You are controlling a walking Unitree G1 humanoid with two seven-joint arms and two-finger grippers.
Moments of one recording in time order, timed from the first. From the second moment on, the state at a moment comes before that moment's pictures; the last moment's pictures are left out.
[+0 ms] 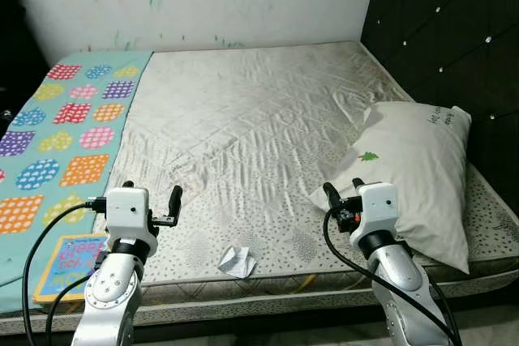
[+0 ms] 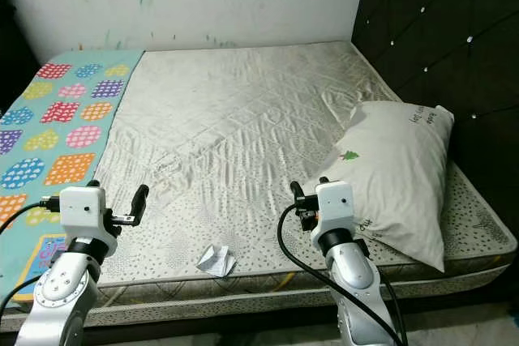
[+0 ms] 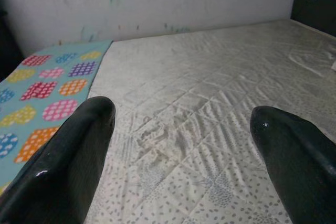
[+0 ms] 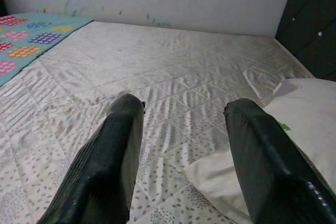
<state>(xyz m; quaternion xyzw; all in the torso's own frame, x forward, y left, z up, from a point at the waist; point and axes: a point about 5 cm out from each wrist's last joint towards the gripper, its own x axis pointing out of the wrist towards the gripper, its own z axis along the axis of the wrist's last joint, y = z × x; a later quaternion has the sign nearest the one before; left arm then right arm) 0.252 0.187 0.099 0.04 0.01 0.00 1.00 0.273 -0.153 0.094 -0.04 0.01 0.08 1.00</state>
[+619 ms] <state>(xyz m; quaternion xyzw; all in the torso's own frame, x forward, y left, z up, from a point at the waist) 0.244 0.191 0.096 0.04 0.02 0.01 1.00 0.272 -0.160 0.096 -0.05 0.01 0.08 1.00</state>
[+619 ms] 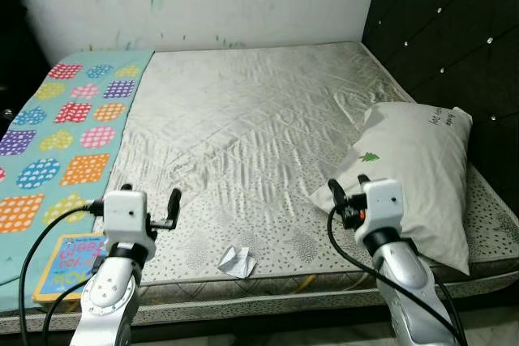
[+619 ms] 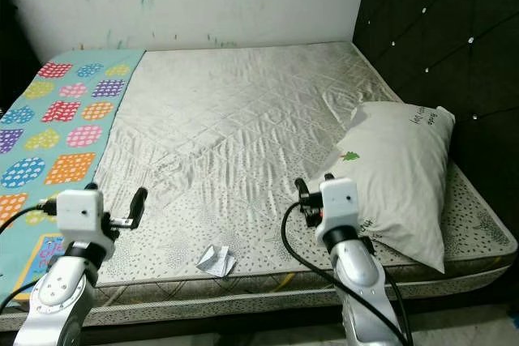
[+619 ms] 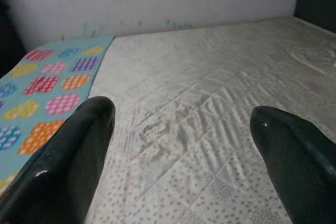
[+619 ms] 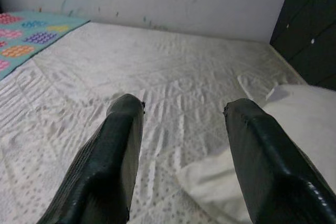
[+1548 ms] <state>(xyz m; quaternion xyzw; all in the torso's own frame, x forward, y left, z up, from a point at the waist) 0.236 0.194 0.094 0.01 0.03 0.02 1.00 0.274 -0.165 0.097 -0.06 0.03 0.10 0.99</state>
